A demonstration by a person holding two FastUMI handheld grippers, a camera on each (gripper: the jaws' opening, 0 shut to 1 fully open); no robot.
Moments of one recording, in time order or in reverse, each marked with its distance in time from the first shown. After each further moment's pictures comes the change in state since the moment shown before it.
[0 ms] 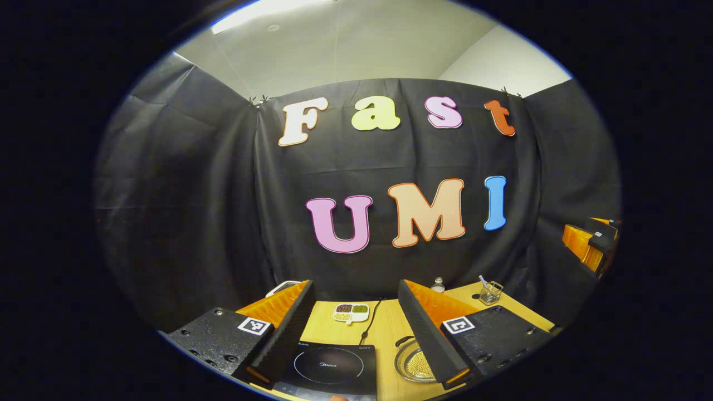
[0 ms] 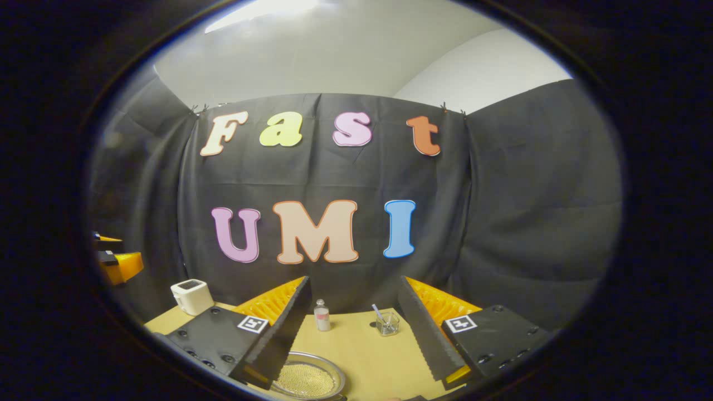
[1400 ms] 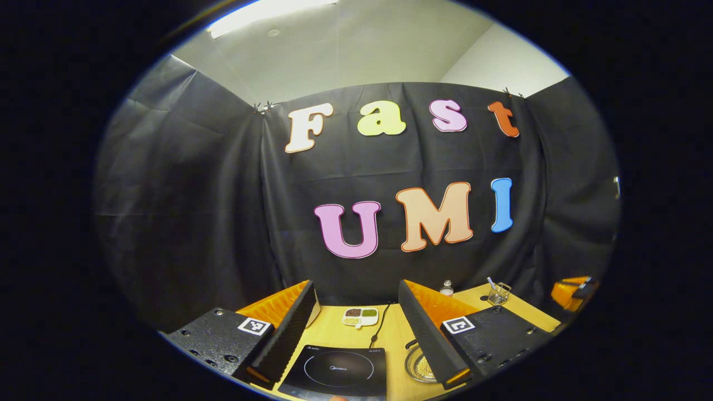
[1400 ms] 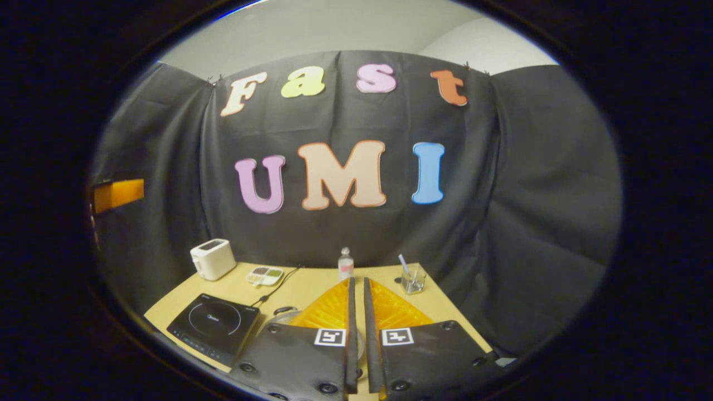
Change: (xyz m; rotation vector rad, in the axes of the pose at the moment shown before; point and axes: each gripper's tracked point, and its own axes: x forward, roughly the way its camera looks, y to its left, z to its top) left arm -0.006 0.021 0.013 0.016 -0.033 0.043; right arm -0.015 0.036 -0.145 -0.006 0.310 0.157
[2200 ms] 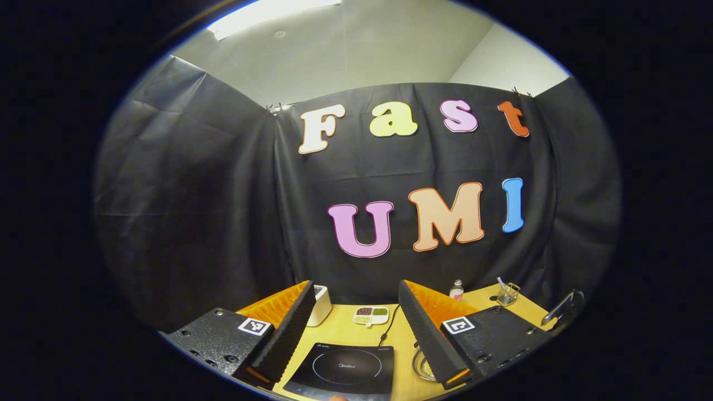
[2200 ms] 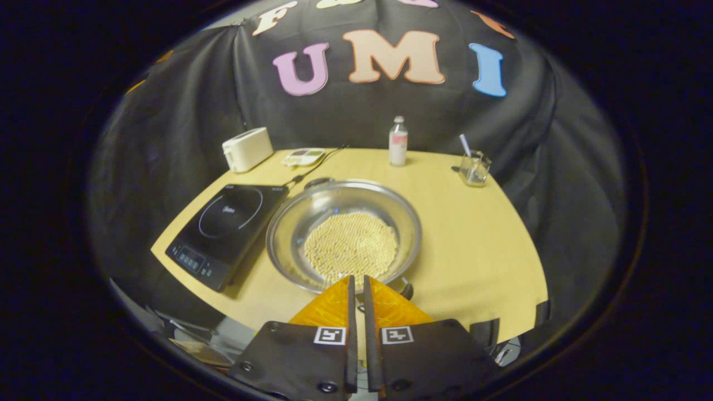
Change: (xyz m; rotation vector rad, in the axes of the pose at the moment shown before) left arm -0.011 0.016 -0.006 0.004 0.014 0.066; right arm -0.005 0.050 -0.245 -0.108 0.538 0.243
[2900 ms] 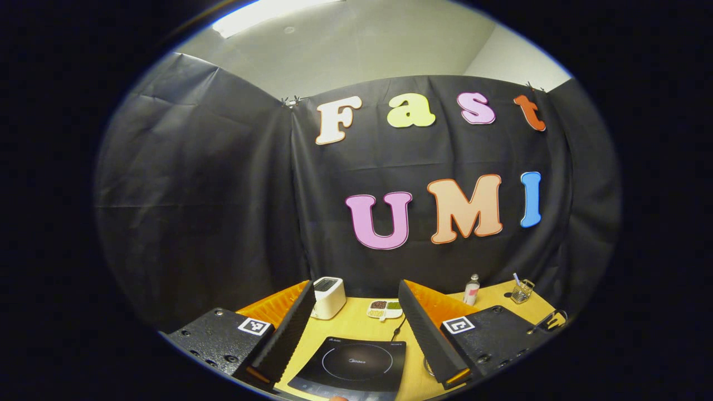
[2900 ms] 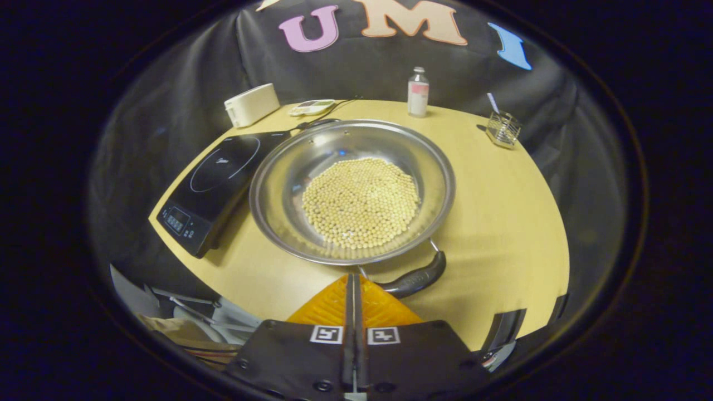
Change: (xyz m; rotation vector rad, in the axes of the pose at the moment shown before) left arm 0.004 0.027 -0.021 -0.017 0.039 0.095; right arm 0.039 -0.015 -0.047 -0.019 0.184 0.026
